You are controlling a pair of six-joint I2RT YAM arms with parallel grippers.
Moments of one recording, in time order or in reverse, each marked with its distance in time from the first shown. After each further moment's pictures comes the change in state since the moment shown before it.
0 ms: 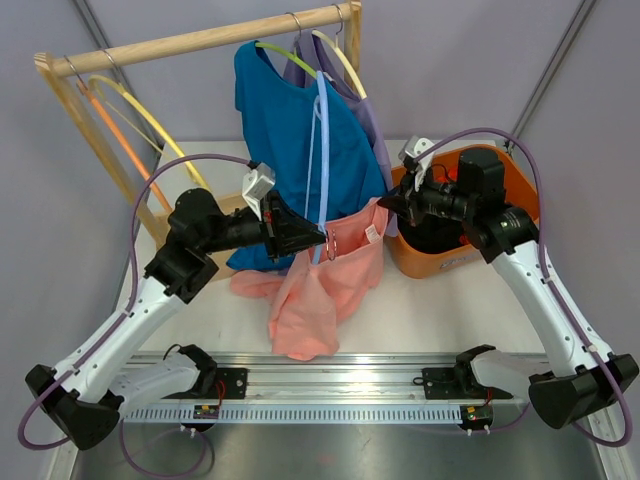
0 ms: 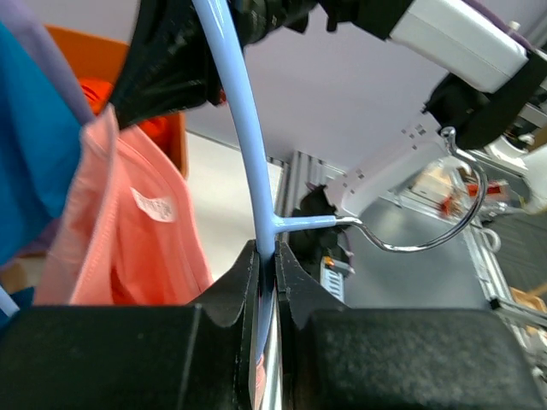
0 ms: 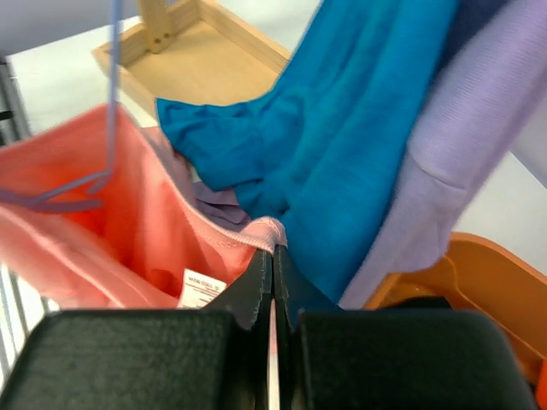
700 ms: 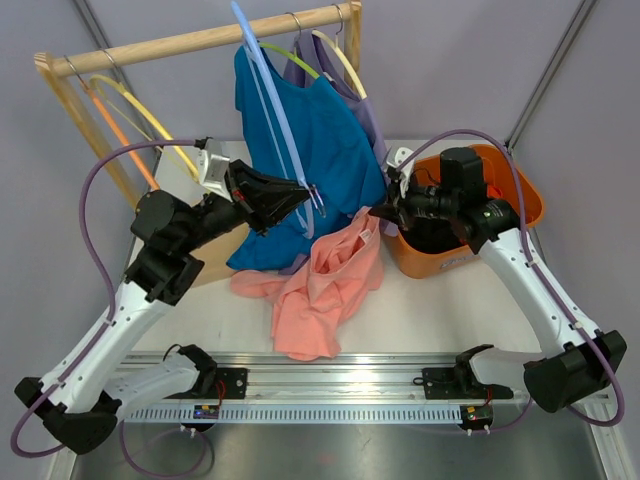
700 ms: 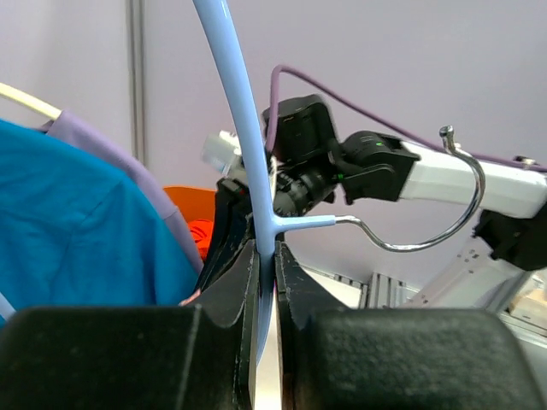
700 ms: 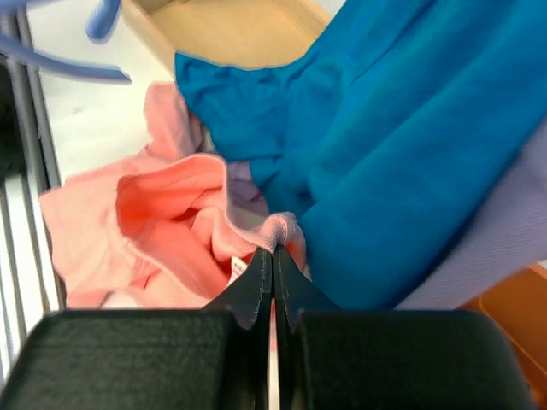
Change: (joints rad) left arm -0.005 -0.023 0.100 0.187 -0.286 0.022; right arm 0.023 0.089 -0.011 0.000 -0.083 -0.078
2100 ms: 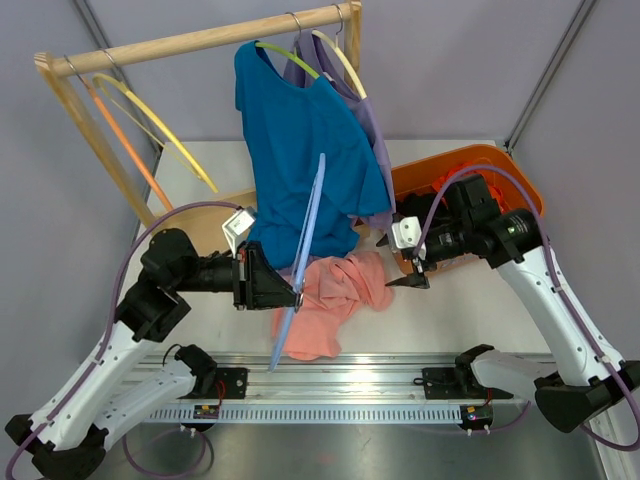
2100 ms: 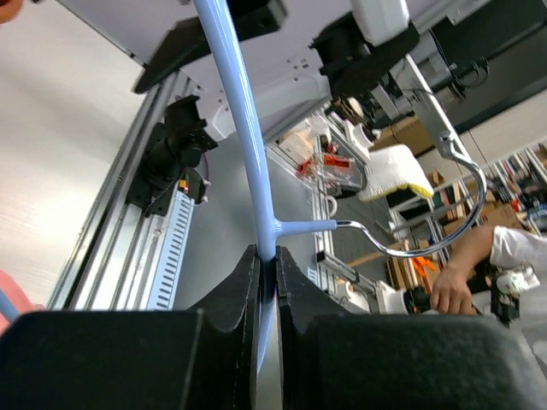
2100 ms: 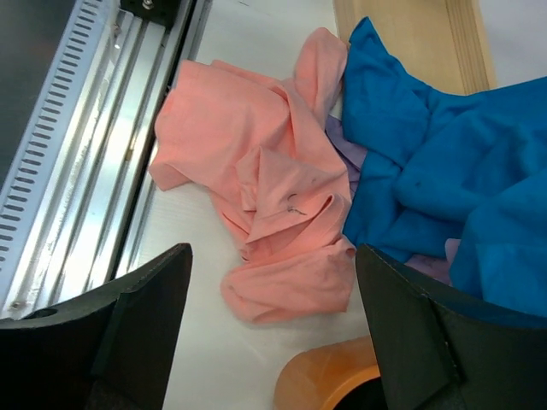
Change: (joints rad) left arm 0.000 -0.262 -0.240 -0.417 0.444 -0.408; right arm 0.063 -0.100 0.099 -0.691 -0.217 -0.833
